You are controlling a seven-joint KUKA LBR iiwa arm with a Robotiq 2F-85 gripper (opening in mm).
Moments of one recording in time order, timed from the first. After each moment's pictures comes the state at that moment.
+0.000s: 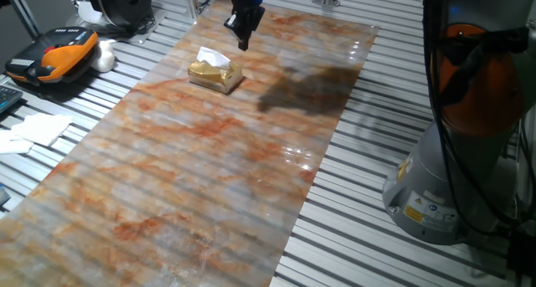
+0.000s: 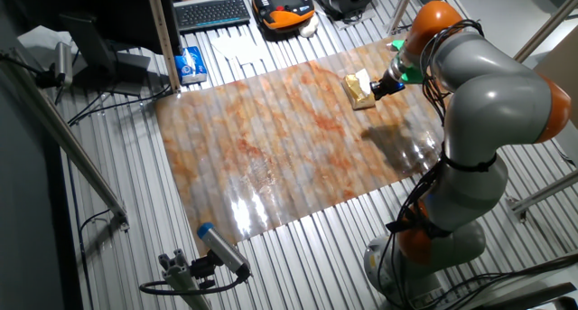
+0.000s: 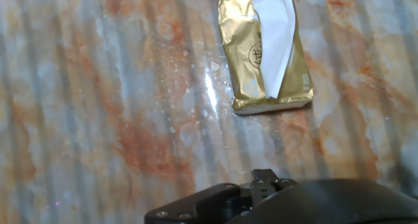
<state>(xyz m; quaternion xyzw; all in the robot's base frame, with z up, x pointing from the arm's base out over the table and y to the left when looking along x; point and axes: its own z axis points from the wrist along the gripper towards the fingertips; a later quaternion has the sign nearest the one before) 0.532 -0.121 0.189 0.09 0.99 0.05 0.05</state>
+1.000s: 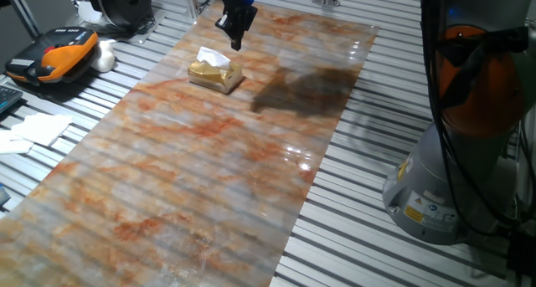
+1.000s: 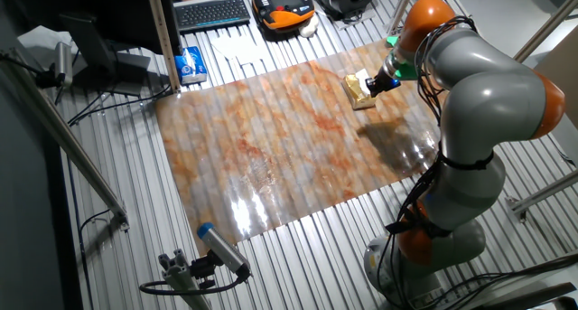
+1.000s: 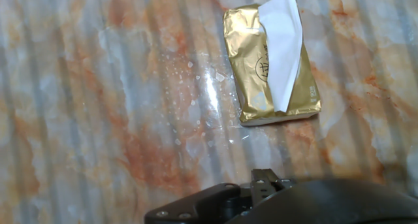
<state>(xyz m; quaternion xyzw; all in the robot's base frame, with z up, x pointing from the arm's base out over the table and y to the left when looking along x) 0.542 -0.116 0.188 0.09 0.99 0.05 0.05</state>
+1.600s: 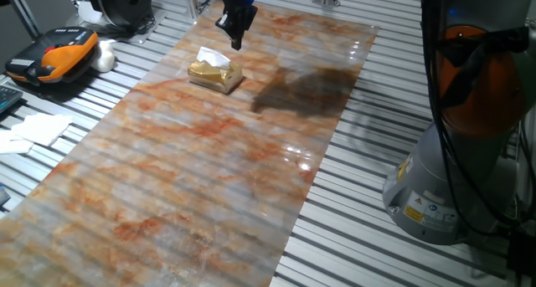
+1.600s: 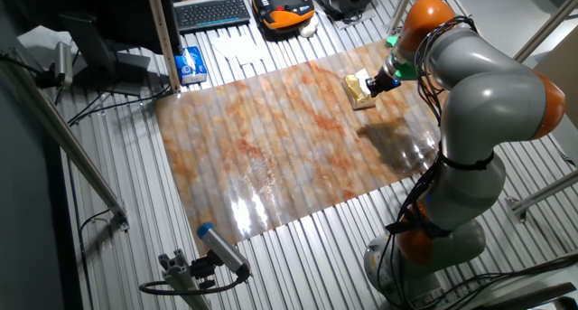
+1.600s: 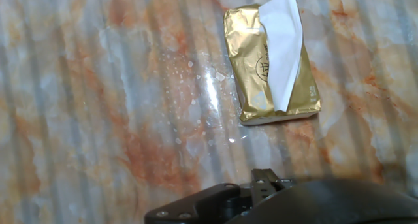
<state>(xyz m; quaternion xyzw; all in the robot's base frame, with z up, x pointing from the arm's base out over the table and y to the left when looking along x) 0.541 -0.115 0.191 0.09 0.99 0.05 0.05</state>
